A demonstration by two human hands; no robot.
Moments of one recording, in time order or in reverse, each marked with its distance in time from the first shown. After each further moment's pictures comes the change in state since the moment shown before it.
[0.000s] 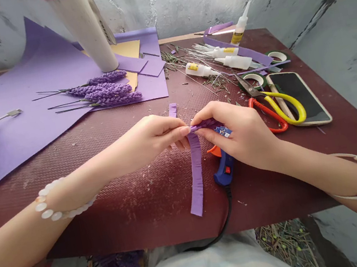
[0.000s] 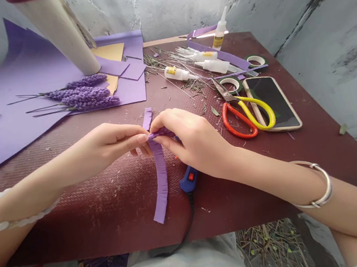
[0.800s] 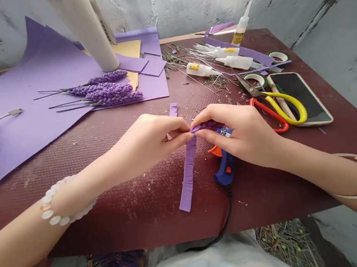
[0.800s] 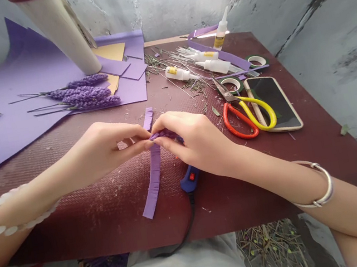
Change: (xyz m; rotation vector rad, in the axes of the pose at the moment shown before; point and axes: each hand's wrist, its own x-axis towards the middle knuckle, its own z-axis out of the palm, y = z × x) left_hand -0.004 -0.001 0.007 0.344 0.190 0.147; right_hand 0.002 0.001 -0.004 0.056 -0.085 0.027
